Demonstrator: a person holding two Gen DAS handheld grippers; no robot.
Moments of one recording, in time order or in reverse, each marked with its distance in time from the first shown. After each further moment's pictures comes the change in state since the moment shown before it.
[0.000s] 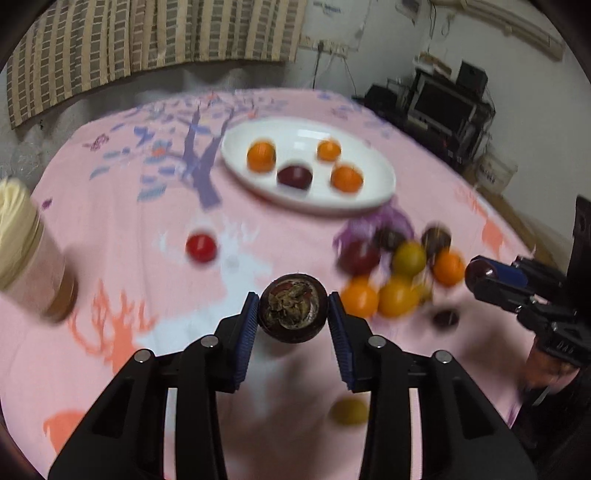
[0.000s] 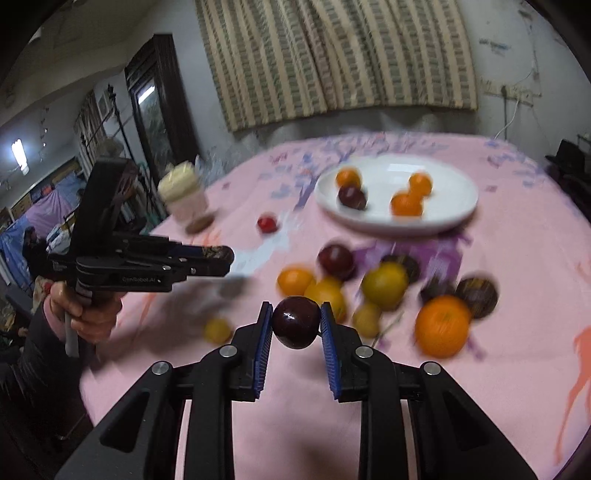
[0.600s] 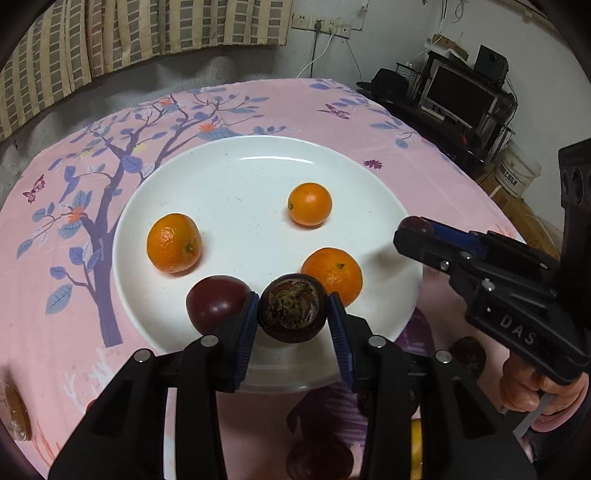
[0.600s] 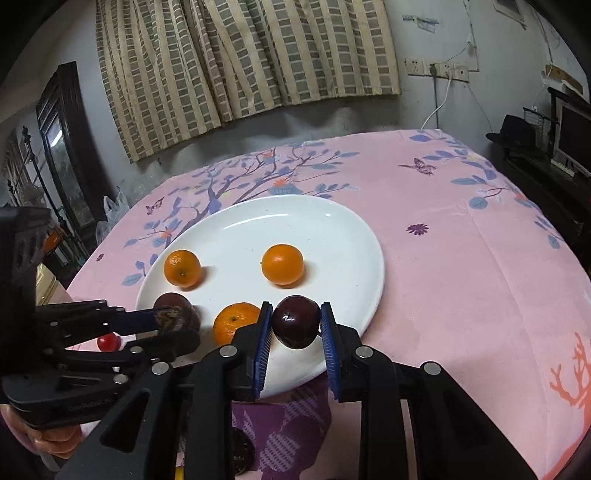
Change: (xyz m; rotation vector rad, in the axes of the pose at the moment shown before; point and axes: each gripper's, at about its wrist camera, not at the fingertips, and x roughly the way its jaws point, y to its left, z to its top) left arm 0.140 -0.056 0.108 0.032 0.094 0.045; right arm 0.102 -0.145 0.104 0.174 0.028 -0.229
